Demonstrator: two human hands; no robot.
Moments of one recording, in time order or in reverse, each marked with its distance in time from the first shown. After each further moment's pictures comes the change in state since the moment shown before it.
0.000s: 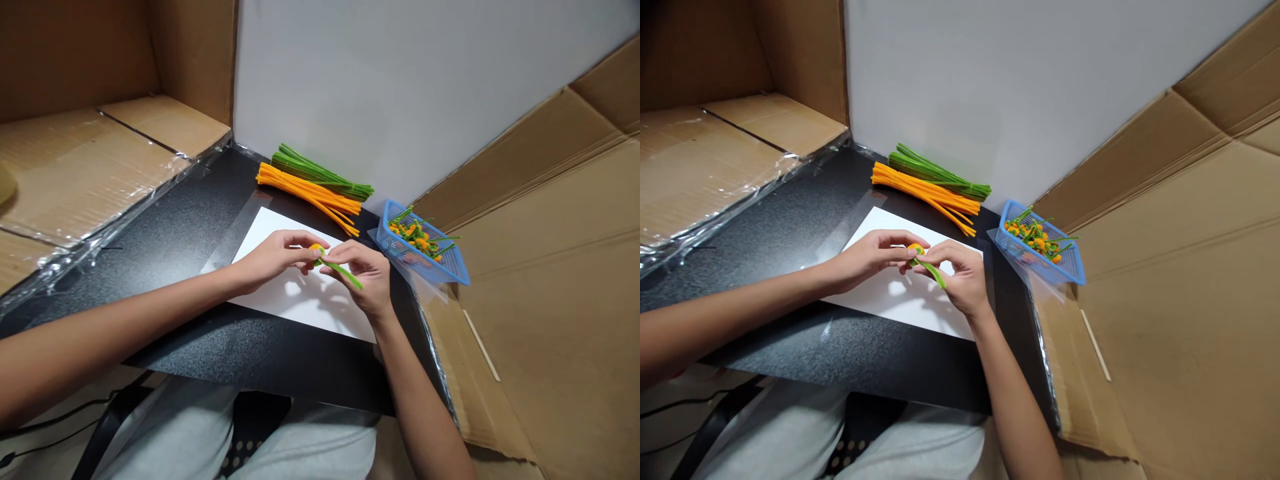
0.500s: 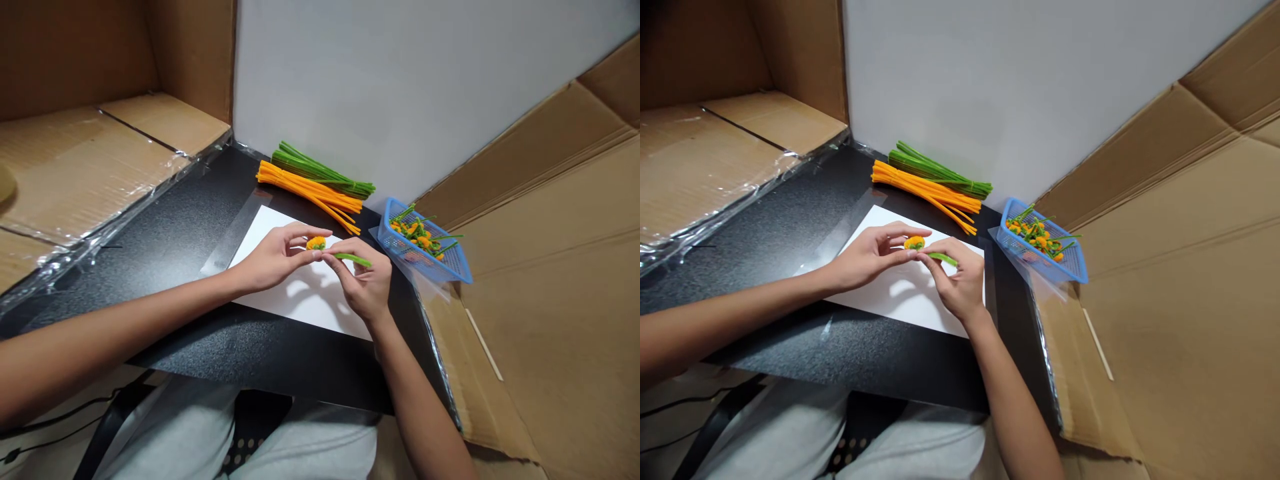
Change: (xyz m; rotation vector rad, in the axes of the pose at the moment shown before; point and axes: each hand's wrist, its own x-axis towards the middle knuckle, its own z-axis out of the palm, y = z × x) left_hand -0.002 -0.006 -0.001 0.292 0.048 0.282; right_hand -0.005 -0.007 0.010 -0.240 0.094 -0.029
